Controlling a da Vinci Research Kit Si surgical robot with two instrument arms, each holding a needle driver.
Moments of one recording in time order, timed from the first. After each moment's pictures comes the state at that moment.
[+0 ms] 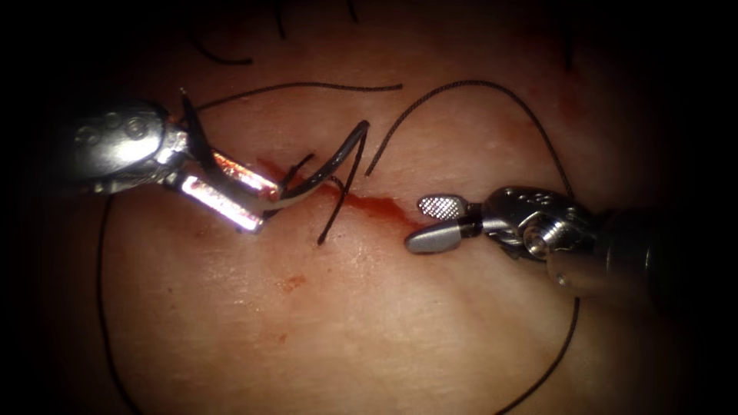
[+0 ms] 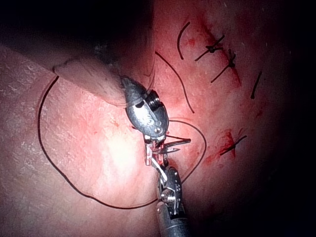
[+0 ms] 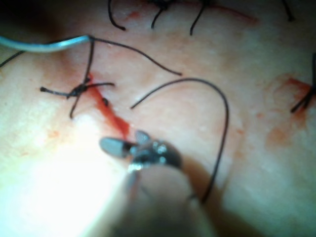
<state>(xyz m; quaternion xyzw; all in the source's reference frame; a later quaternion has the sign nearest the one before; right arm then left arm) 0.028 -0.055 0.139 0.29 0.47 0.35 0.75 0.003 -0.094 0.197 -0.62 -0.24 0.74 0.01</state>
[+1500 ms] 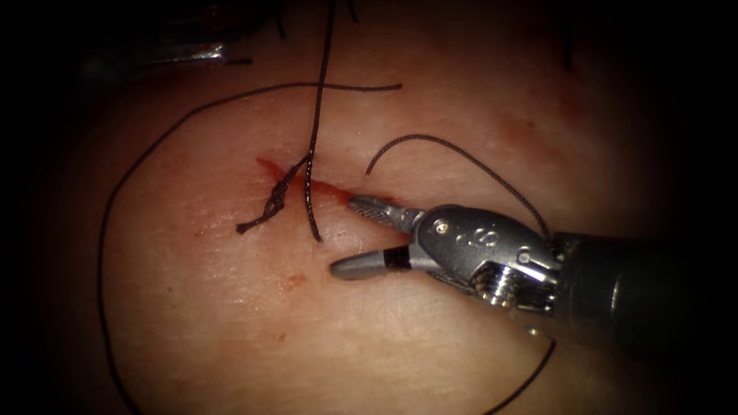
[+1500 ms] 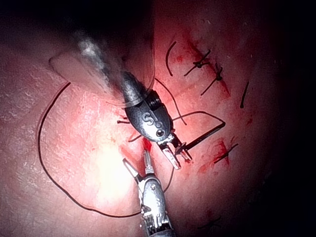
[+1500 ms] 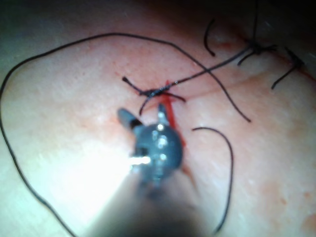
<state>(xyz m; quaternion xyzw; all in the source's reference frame) 0.036 -0.058 0.132 0.11 0.52 0.20 0.82 0.007 -0.092 0.193 -0.68 -0.05 0.73 0.10</state>
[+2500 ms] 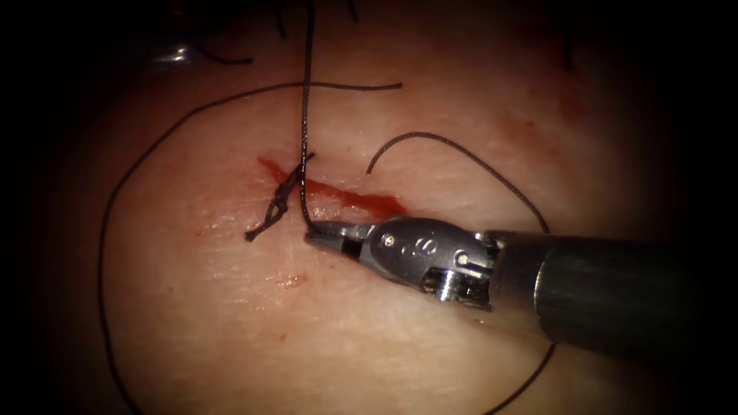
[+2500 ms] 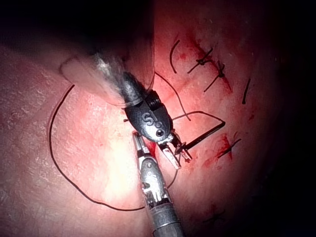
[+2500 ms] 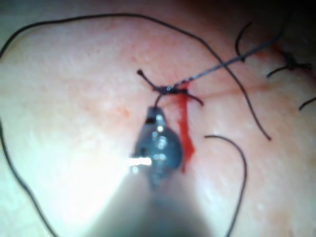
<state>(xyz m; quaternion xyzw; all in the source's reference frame) 0.037 -0.060 0.138 0.09 0.48 0.15 0.86 0.007 -0.094 0.191 -0.67 -0.05 0.73 0.10</state>
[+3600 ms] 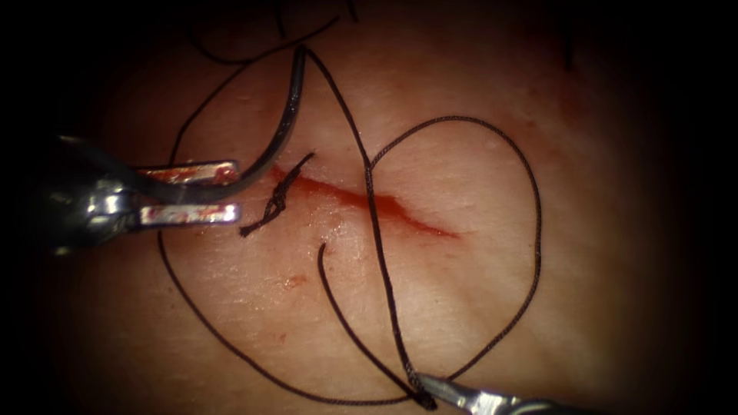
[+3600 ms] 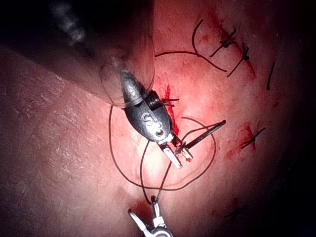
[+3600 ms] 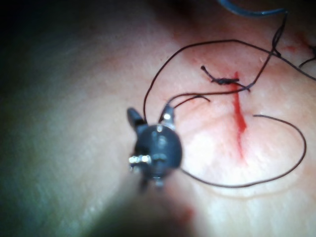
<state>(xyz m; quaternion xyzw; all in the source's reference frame) 0.029 -0.067 0.120 0.13 0.48 0.20 0.84 0.007 -0.100 0.193 -0.67 -0.07 0.74 0.09</state>
